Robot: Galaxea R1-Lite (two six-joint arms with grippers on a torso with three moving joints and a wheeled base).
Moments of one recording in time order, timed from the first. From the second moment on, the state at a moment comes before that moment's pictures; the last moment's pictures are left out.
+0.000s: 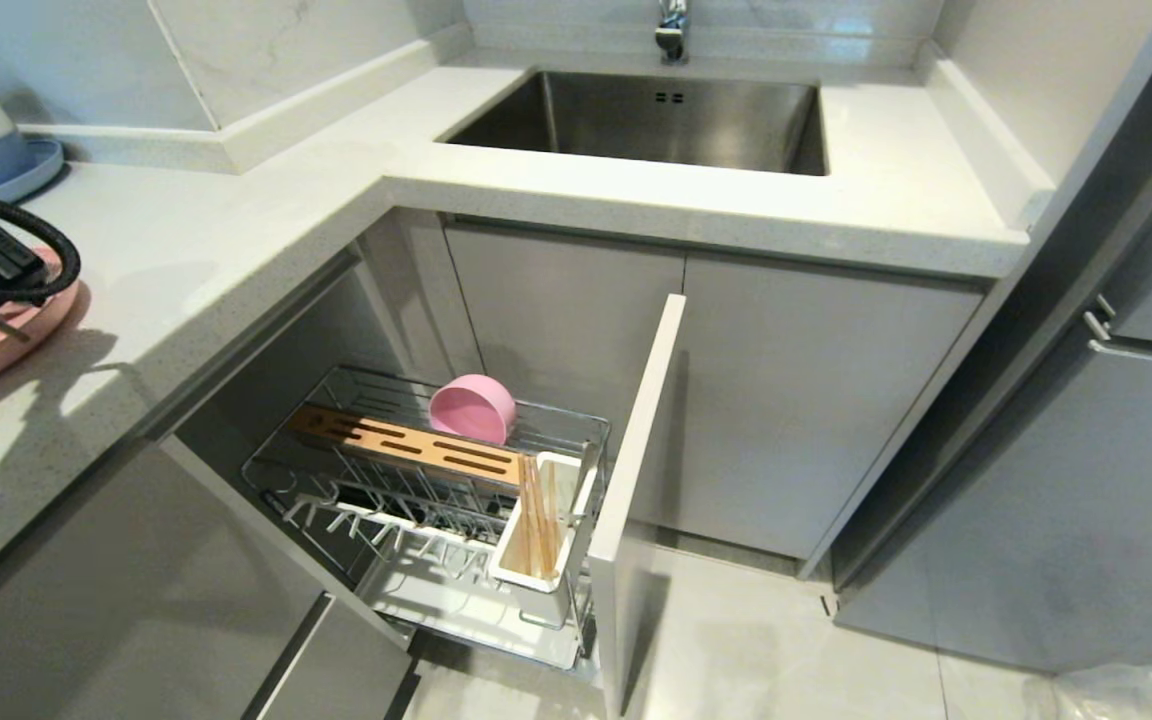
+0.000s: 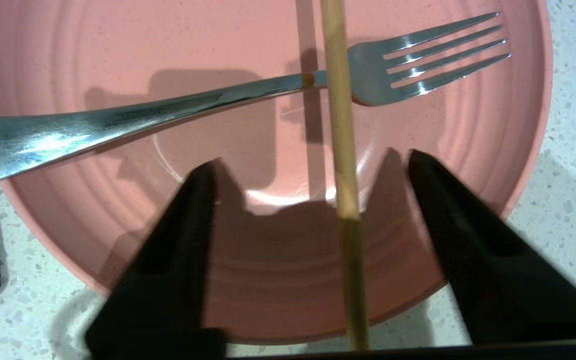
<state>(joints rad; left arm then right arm) 0.20 1.70 -1.91 0.91 0.52 -0.80 0.00 0.00 0.00 0.00 -0.02 0.04</state>
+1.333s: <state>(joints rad) -0.15 1.36 -1.87 0.48 0.47 -0.47 0.00 0.00 0.00 0.00 -0.02 0.04</state>
